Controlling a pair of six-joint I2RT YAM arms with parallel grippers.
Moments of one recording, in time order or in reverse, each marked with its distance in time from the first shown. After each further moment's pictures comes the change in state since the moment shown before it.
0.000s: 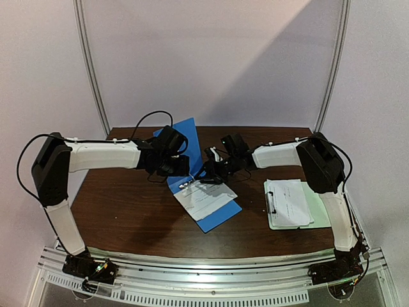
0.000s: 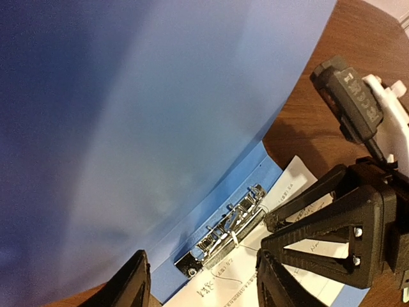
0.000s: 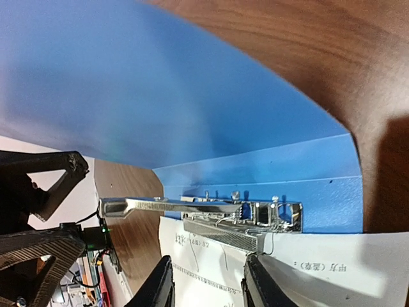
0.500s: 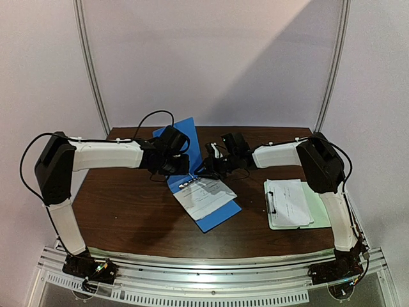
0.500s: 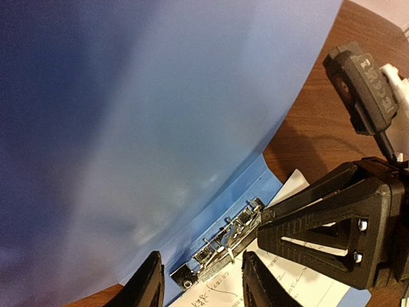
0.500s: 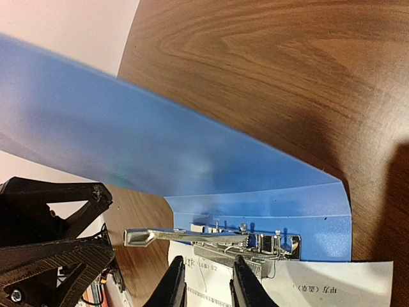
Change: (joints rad) left arm 0.000 0.030 0.021 0.019 -0.020 -0.013; right arm -0.002 0.000 0.000 0.094 0.048 0.049
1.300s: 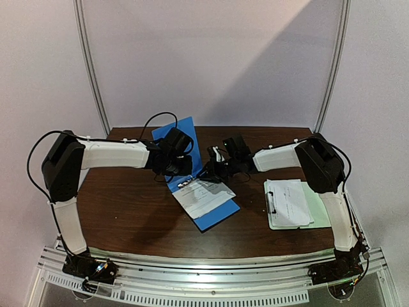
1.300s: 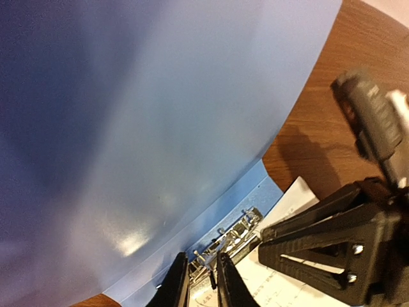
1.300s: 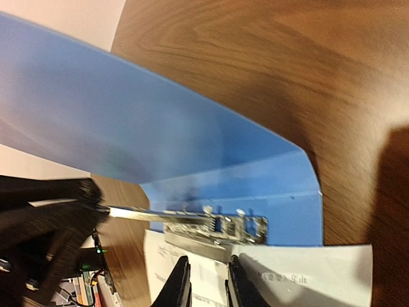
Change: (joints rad) left arm 0.000 0.066 0.038 0.014 -0.010 -0.009; right arm 0.000 0.000 -0.058 0.049 0.028 0.006
